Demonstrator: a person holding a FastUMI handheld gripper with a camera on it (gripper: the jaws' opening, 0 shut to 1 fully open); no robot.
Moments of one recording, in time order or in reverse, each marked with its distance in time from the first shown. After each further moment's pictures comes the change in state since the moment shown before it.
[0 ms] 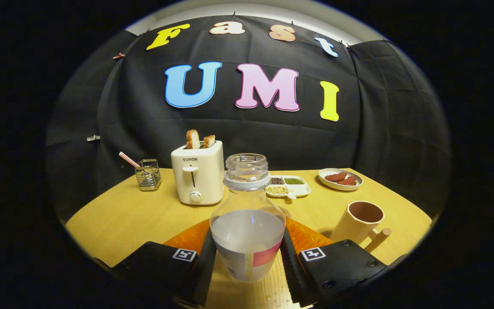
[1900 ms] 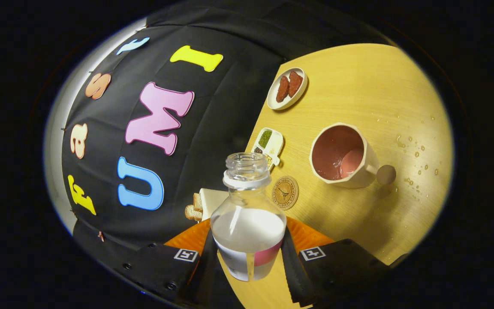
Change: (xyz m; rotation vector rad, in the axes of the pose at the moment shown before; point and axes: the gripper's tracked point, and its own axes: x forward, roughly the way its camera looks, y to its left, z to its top) arm 0.011 -0.101 0.036 1.258 0.276 -0.054
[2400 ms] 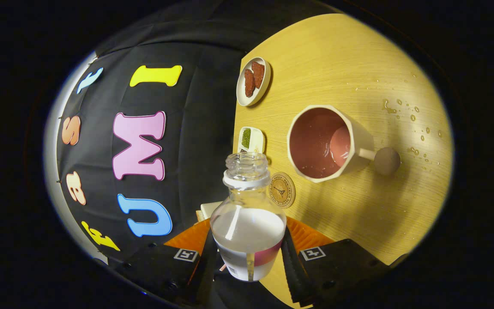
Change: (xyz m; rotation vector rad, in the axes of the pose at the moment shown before) arm 0.019 -0.022 0.012 0.272 0.022 -0.050
